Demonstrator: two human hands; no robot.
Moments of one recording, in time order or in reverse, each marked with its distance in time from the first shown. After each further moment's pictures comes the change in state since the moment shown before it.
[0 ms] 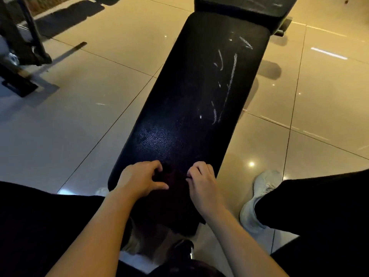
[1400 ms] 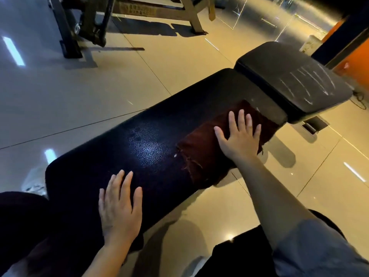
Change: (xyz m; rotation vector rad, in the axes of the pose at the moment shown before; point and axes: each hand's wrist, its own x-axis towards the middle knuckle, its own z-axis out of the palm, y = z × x) left_hand 0.054 0.151 0.103 -0.518 0.868 -0.708; right_hand 0.292 0.118 -0.120 -0.588 -0.246 -0.155
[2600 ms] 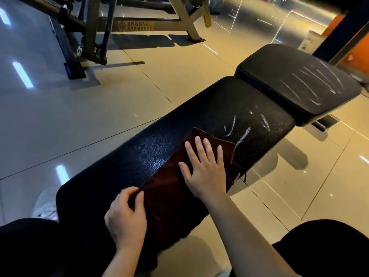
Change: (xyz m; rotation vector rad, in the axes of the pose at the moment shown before) left_hand 0.035 0.019 -0.015 -0.215 0.200 -0.154; right_hand -0.061 -0.083 0.038 0.051 0.052 -0.290
